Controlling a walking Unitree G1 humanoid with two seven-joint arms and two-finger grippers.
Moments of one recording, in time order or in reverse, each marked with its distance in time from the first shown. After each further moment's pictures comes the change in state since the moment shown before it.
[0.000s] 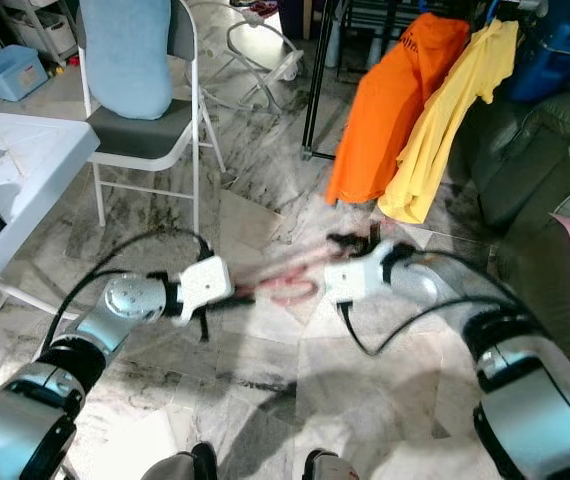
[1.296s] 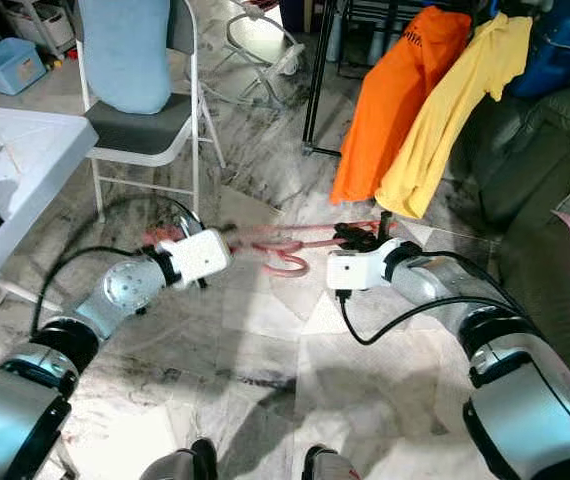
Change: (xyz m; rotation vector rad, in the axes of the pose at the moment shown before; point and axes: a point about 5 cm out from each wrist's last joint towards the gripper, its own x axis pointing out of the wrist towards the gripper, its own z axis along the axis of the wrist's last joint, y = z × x) left arm -0.010 0.032 0.012 0.279 0.000 0.430; right arm 0.001 0.009 -0.005 0.101 0.050 -0.081
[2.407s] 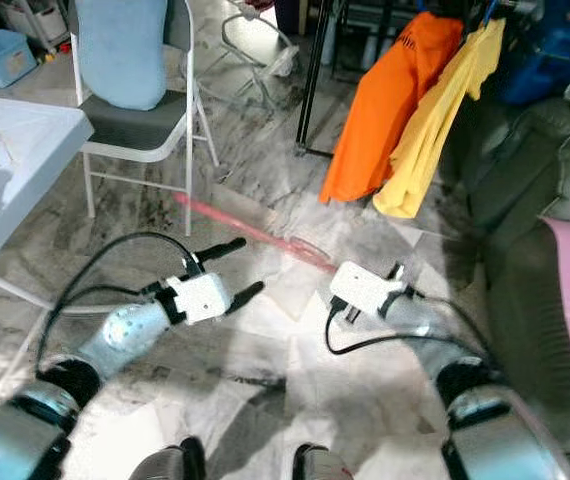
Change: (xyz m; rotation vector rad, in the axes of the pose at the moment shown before) left arm -0.014 -0.046 0.003 -0.186 -0.182 0.077; right arm -0.006 0.069 0.001 0.726 0.188 0.038
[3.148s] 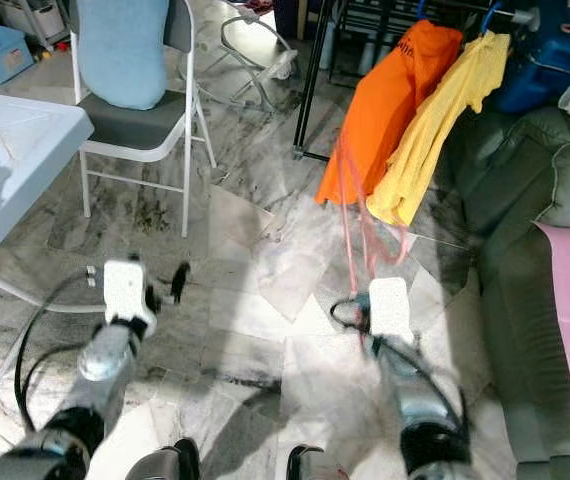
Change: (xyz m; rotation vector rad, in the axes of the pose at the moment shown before) left arm -0.057 -0.005 -0.060 -0.591 0.339 0.637; right arm -0.016 0.055 -0.024 0.864 0.237 -0.289
